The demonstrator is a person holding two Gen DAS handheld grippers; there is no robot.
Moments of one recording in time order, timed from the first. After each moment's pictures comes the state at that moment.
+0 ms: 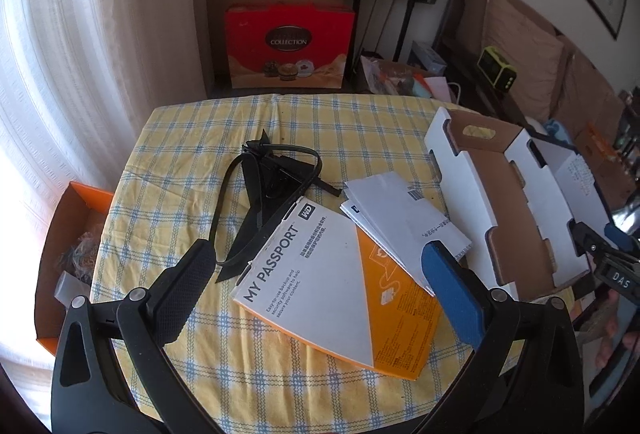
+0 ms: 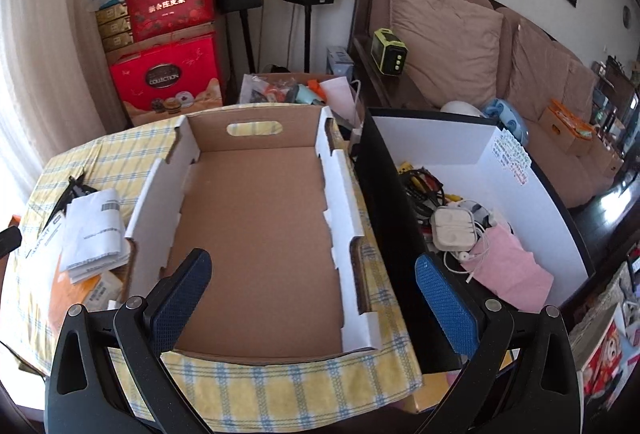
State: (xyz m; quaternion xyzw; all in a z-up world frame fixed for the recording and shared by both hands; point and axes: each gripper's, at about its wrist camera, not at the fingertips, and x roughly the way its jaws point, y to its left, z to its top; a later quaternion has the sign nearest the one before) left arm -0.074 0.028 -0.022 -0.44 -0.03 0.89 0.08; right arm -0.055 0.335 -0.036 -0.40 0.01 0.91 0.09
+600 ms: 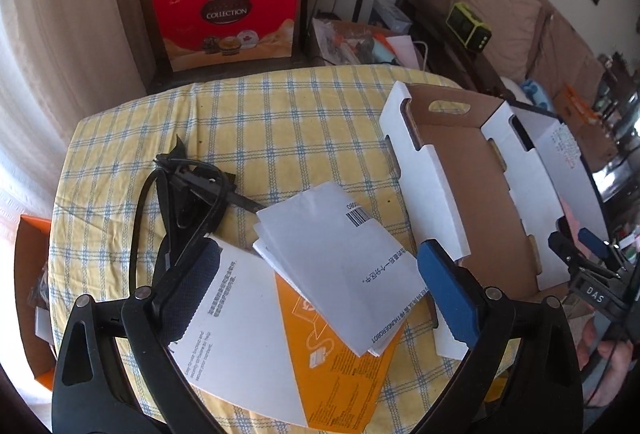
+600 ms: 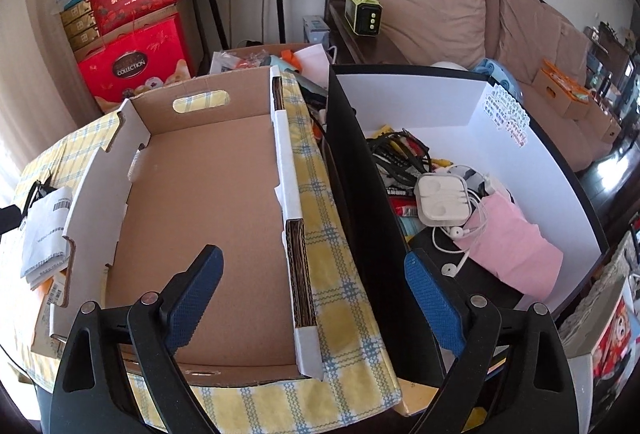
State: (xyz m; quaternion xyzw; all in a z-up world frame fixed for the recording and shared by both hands) left arm -0.135 0.092 -0.040 -0.51 0.01 0.85 0.14; right arm -0.069 0.378 -0.070 -0.44 0.05 0.89 0.10
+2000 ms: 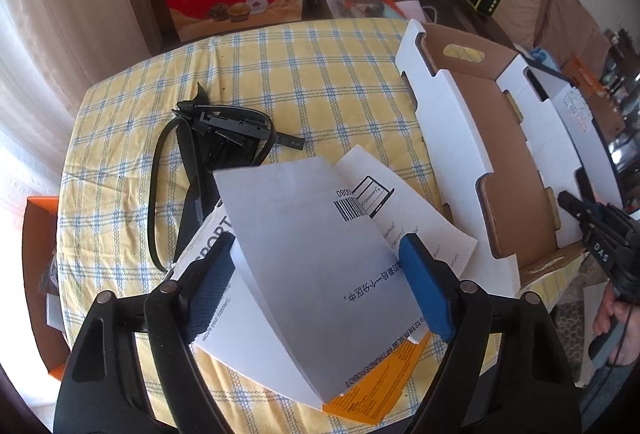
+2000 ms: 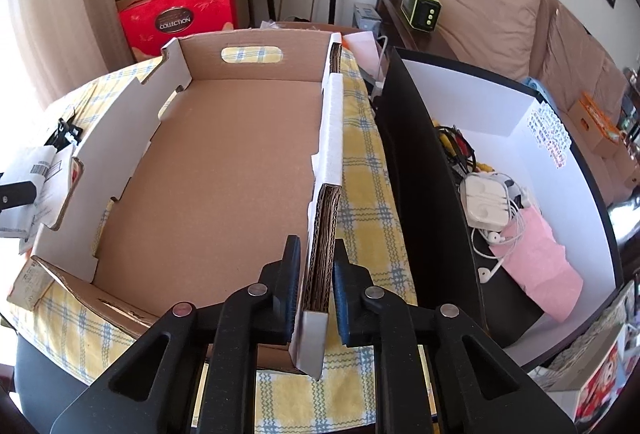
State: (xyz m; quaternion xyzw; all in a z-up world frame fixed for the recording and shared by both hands) left arm -0.112 0.060 -0.062 -0.54 0.03 0.83 0.14; right arm -0.071 0.350 -0.093 -0.47 -0.01 0.88 0.03
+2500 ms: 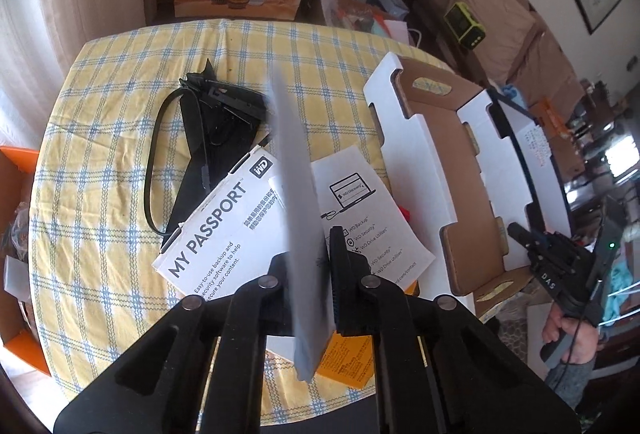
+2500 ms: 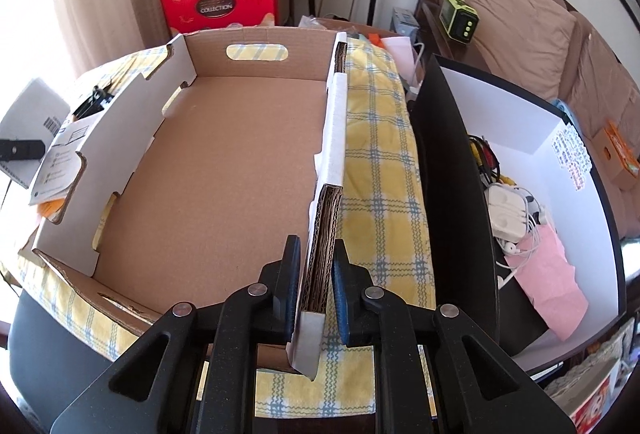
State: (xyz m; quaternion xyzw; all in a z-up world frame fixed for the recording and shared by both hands) left arm -0.107 0.019 -0.052 -0.55 -0.08 0.81 0.18; right arm -0.058 0.339 -0.093 -0.47 -0.05 0.88 -0.04
